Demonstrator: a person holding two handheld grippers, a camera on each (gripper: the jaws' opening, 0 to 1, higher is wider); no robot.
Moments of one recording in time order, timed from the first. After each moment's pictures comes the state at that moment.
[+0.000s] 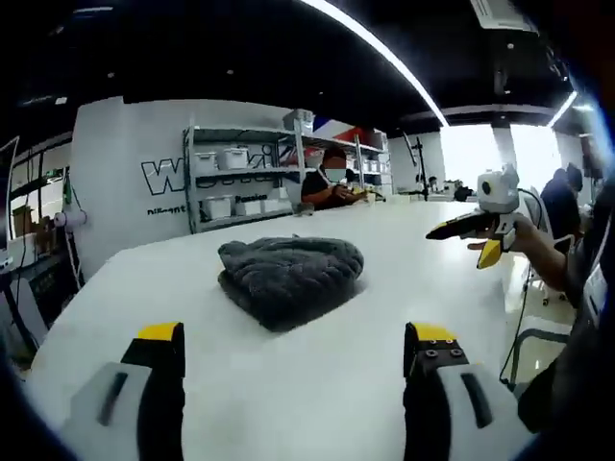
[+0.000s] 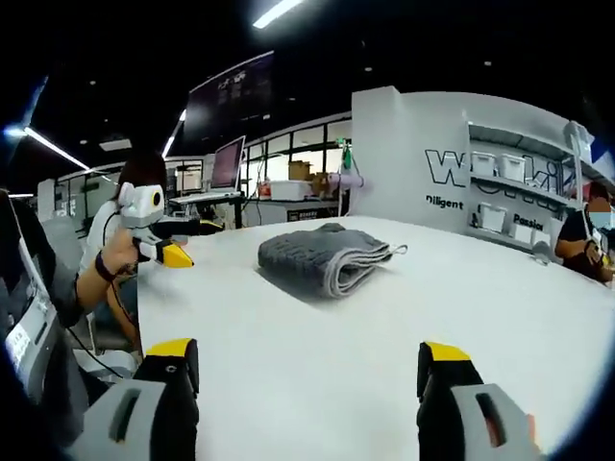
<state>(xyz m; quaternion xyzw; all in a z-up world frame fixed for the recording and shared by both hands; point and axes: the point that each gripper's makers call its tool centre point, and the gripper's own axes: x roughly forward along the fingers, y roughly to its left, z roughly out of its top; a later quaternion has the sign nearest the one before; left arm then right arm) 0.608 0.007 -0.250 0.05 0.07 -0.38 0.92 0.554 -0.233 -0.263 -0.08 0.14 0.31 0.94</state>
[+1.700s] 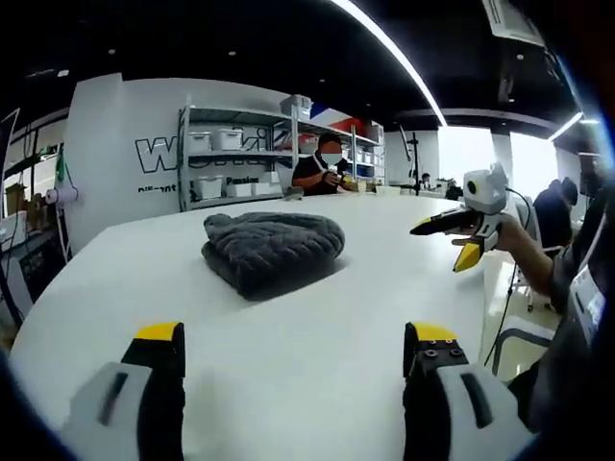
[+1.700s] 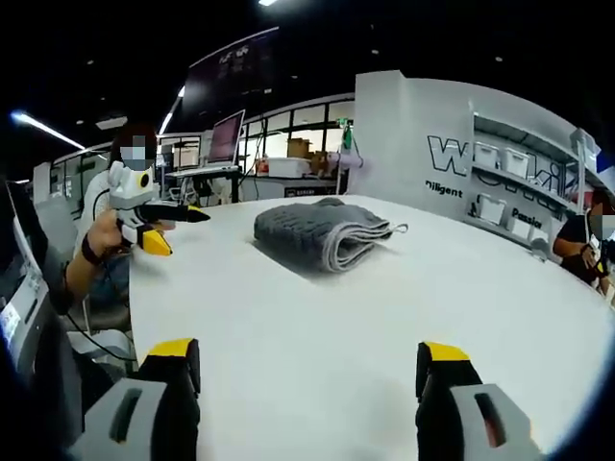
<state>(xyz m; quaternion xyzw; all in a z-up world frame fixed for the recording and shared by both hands) 0.599 0.010 -0.266 0.06 0.11 -0.39 0.91 0.554 -0.236 -0.280 -0.10 0.18 0.31 0.93</state>
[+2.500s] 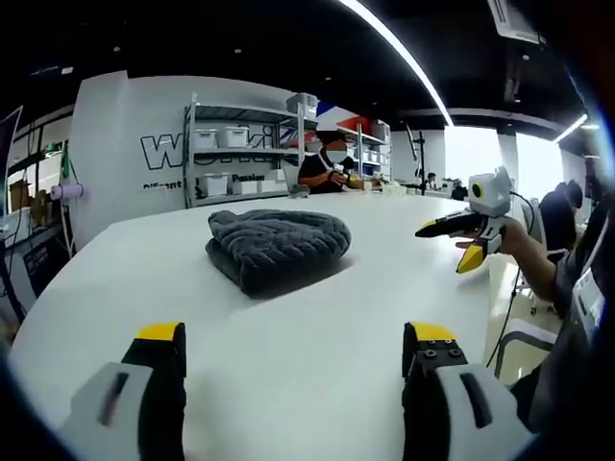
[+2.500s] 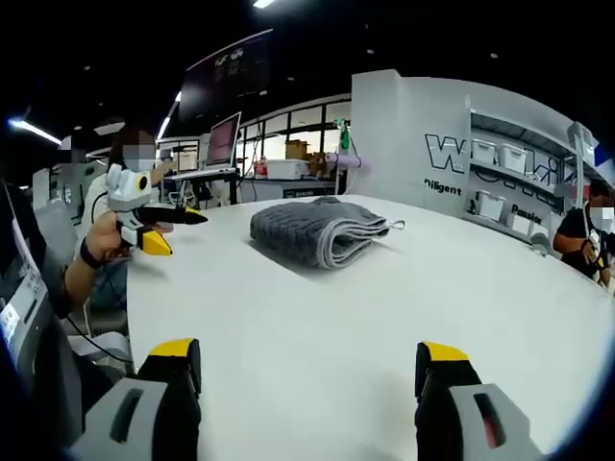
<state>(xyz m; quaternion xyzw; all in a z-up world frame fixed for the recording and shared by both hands) 0.602 0.009 -0.268 0.06 0.11 -0.38 0.92 0.557 -0.240 -0.281 -0.08 0.17 0.31 0.93</state>
